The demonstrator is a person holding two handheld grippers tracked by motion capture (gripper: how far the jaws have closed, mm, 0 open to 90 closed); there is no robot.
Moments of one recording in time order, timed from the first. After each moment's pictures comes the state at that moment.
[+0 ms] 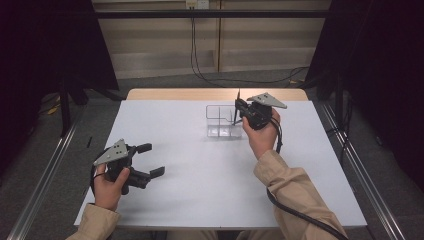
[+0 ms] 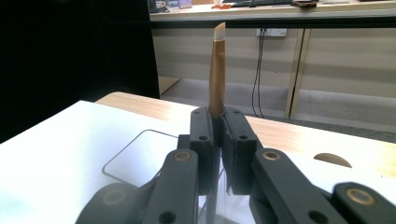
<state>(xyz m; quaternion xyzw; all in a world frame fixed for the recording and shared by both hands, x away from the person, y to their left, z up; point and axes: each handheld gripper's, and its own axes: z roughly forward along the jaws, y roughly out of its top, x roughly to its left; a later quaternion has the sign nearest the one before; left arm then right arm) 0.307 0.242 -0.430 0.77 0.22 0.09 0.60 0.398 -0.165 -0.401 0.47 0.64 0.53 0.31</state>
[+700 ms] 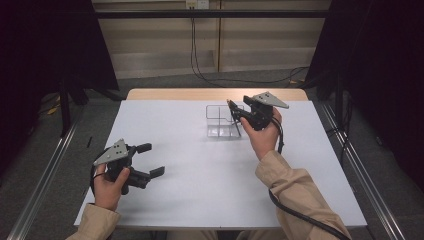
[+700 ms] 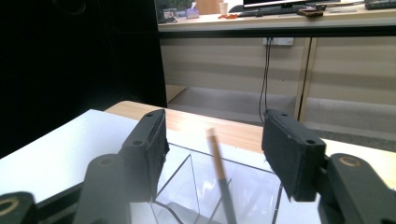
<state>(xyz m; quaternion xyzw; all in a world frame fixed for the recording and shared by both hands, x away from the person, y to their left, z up) 0.307 0.242 -0.430 0.77 0.22 0.09 0.60 0.396 -0.166 -0.396 0.46 0.63 0.55 0.30</state>
